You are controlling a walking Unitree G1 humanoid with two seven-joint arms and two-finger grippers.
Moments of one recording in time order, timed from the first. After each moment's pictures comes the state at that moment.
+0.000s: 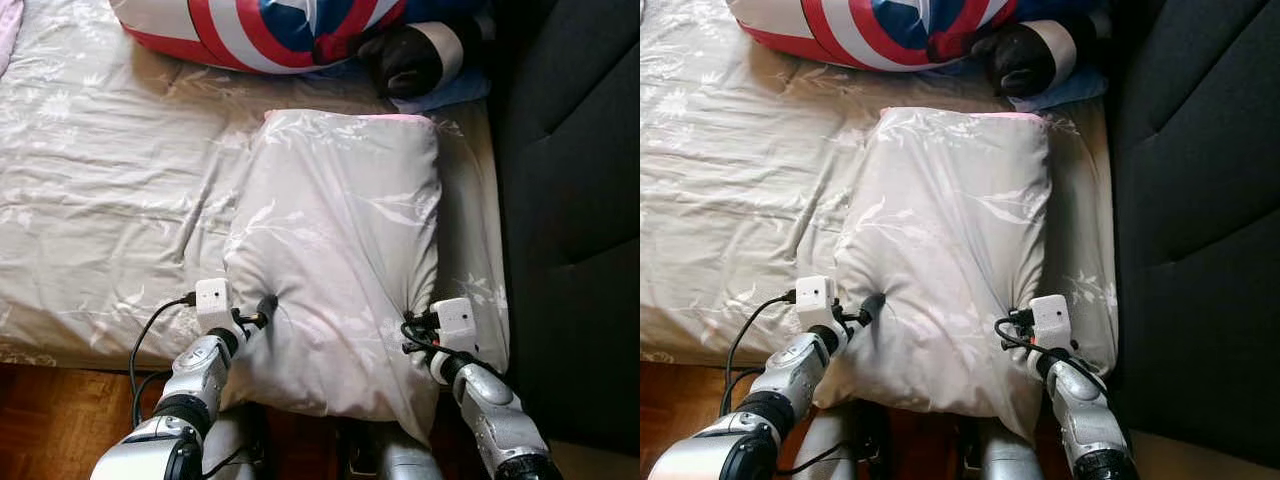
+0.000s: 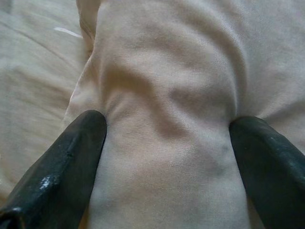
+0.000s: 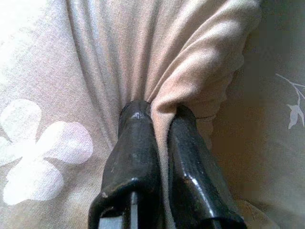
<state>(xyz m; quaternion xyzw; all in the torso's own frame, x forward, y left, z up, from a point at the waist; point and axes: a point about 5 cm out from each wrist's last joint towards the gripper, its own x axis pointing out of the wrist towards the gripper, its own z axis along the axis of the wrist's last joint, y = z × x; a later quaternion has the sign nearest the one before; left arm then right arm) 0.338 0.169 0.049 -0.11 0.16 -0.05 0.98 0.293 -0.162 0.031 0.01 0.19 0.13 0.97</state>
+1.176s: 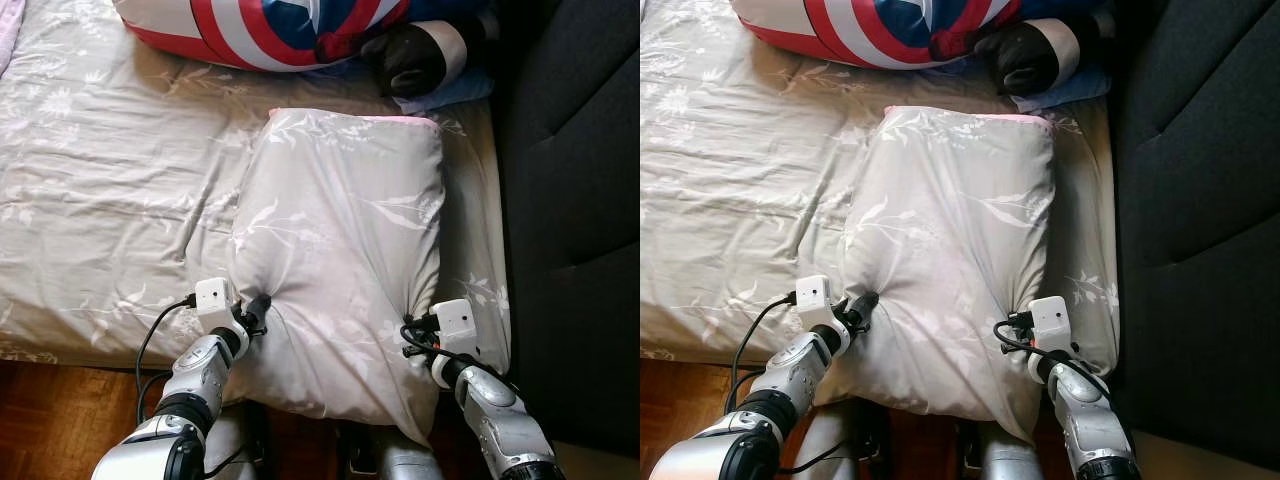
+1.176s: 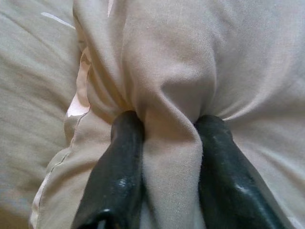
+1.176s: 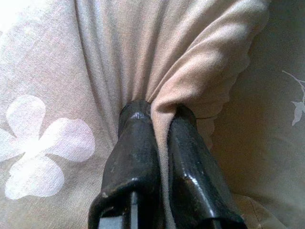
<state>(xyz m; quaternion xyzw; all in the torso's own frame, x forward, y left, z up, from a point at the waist) 0.338 0.164 0.048 -0.17 0.16 -0.06 0.97 0.288 -0.158 0.033 0.00 0.20 0.14 0.97</state>
